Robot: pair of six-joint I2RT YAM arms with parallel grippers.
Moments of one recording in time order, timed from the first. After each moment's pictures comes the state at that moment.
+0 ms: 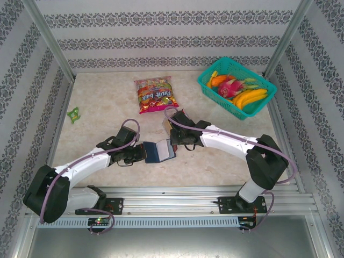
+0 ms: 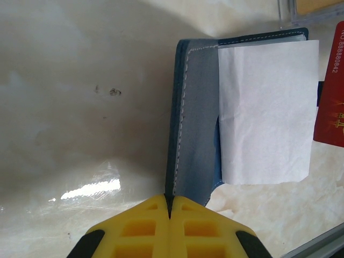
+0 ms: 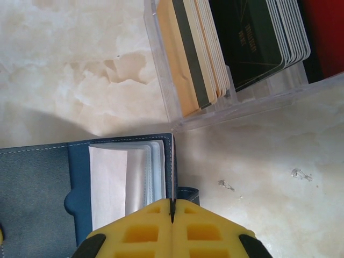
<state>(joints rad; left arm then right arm) -0.49 1.23 0.58 -0.40 0.27 -0.74 0.79 1.63 1.10 -0.51 0.06 0.68</state>
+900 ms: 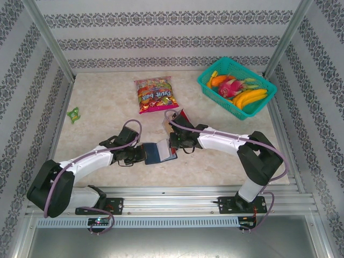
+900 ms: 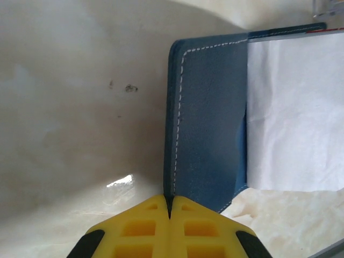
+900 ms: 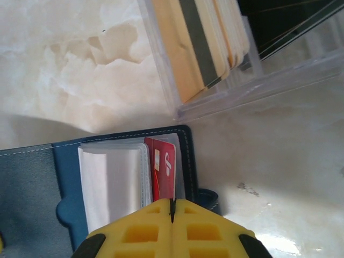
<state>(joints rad) -0.49 1.29 0.59 -0.40 0.26 -0.73 0.78 1.69 1.03 -0.39 -0.02 0.75</state>
